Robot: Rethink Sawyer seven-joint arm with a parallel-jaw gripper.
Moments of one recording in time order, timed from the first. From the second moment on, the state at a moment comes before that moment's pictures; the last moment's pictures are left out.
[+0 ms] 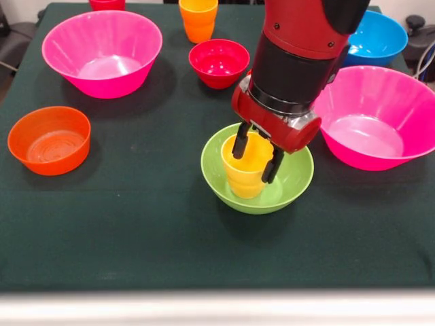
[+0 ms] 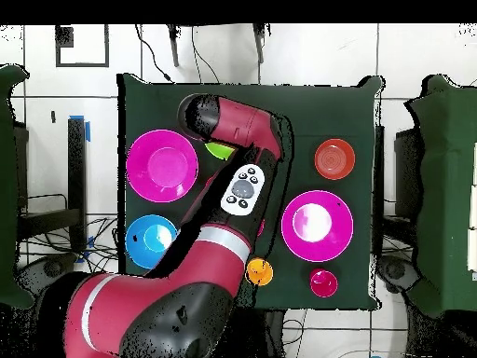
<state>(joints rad) 0.08 -0.11 -0.49 0.98 0.48 0.65 2.27</state>
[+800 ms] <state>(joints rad) 0.08 -0.27 -0.49 1.02 0.47 0.65 2.27</state>
